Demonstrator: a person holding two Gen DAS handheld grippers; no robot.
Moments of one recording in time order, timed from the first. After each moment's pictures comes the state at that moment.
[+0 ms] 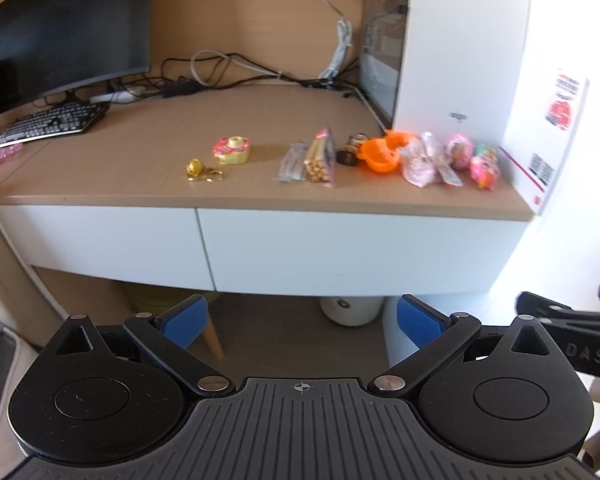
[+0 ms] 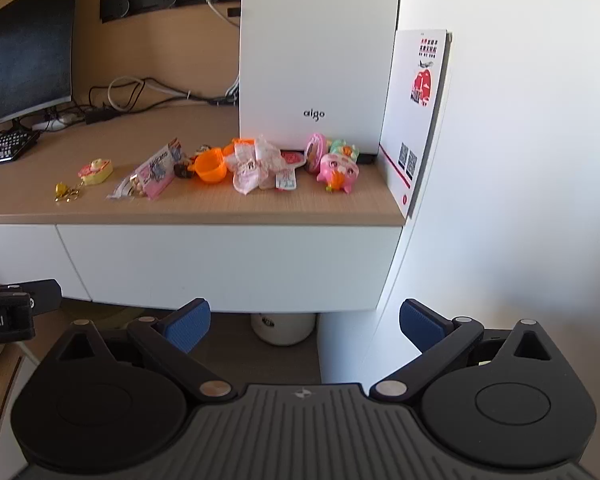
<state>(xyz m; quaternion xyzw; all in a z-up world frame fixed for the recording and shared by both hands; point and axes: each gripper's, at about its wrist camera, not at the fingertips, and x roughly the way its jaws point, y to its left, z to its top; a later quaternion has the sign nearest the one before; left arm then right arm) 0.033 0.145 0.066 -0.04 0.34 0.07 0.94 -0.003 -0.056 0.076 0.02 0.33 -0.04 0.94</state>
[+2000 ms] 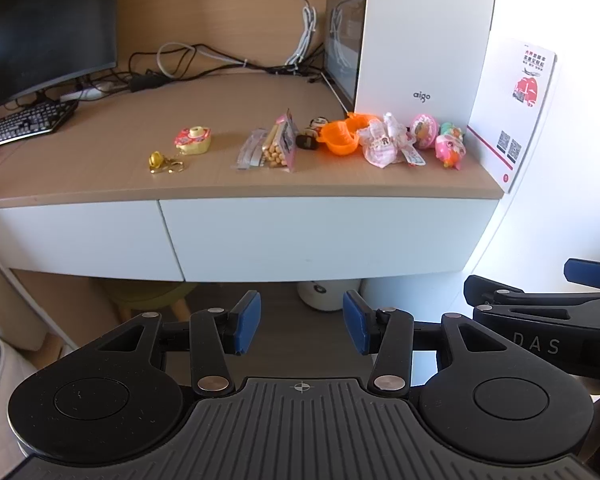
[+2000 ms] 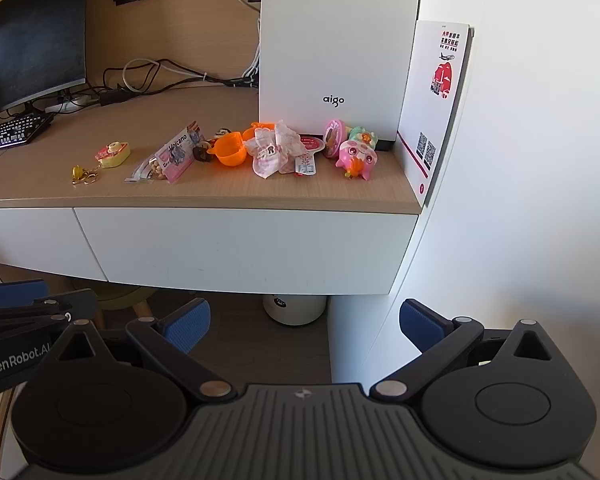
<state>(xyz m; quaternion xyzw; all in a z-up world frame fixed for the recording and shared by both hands) 0.037 0.126 0.063 -0.04 0.36 0.03 0.93 0.001 -0.049 0.083 0.01 0.35 -0.02 0.94</state>
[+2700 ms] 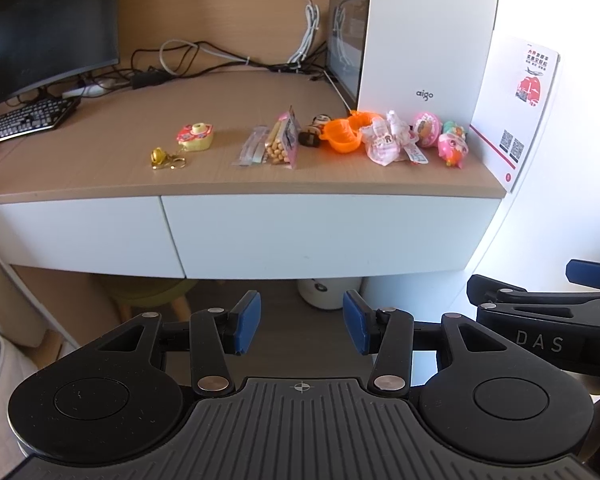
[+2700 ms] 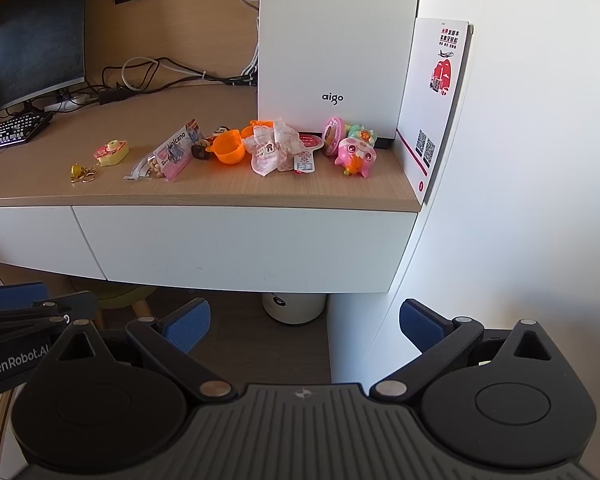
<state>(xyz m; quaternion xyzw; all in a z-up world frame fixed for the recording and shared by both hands) 0.037 0.126 0.062 -0.04 0.36 0.03 0.93 0.001 -0.050 0.083 0.01 0.35 -0.03 0.94</state>
